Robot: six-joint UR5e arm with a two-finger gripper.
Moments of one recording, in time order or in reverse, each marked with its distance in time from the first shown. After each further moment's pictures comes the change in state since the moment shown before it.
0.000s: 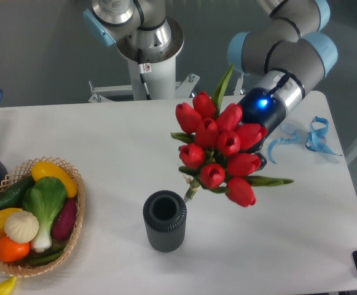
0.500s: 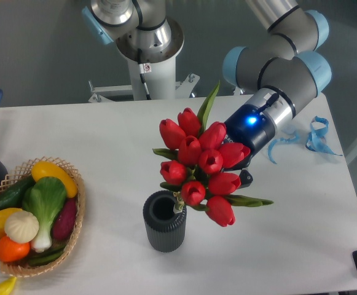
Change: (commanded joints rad) arm -0.026 -0.015 -0.009 0.002 0.000 0.006
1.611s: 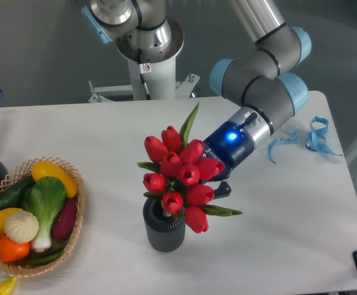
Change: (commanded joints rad) arm -0.003 -0.025 -0.164 0.006 0.005 0.210
